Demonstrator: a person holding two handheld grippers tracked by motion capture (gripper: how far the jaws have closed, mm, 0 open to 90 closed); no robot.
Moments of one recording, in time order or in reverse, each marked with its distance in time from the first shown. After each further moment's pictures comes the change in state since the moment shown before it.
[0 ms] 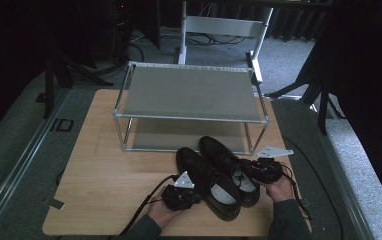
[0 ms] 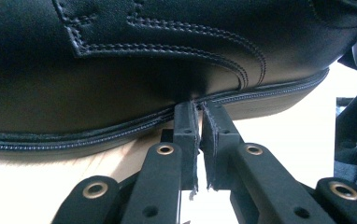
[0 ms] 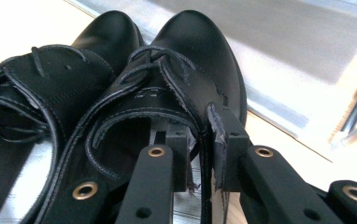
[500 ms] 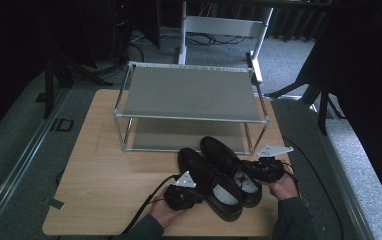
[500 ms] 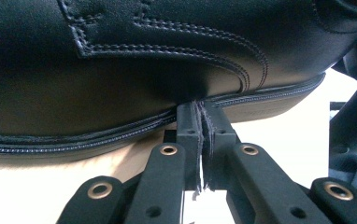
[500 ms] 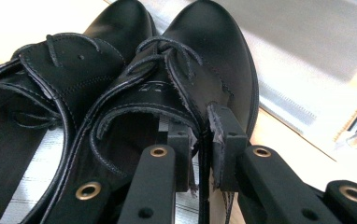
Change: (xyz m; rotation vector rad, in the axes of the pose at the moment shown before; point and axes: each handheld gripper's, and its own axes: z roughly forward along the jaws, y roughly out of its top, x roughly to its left) left arm -0.001 0.002 0.007 -0.013 -0.032 -0.013; right arm -0.006 0.003 -0.004 0.055 0.053 -0.050
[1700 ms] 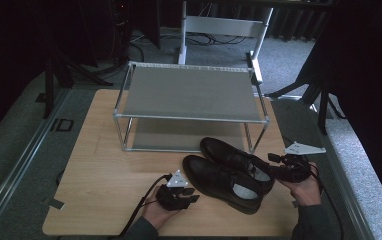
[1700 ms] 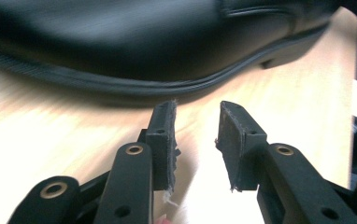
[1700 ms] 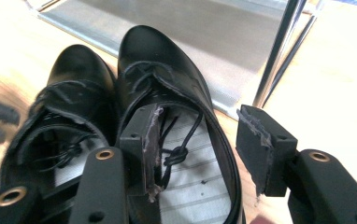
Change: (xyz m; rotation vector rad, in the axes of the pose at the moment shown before) left arm 0.008 -0.012 -0.024 -0.048 0.117 -0.038; right arm -0.017 -0.005 -0.061 -0.062 -0.143 0.119
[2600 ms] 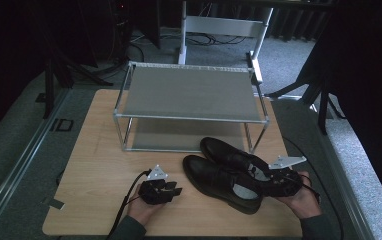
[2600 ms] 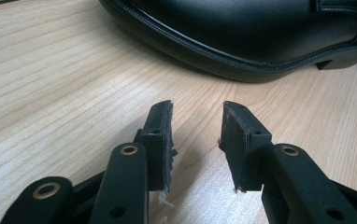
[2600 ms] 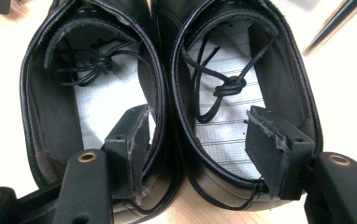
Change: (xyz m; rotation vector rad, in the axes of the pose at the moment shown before) left arm 0.033 -0.020 -0.023 -0.021 0.075 -0.123; right arm 0.032 -0.017 0.008 0.246 0.017 -0.140
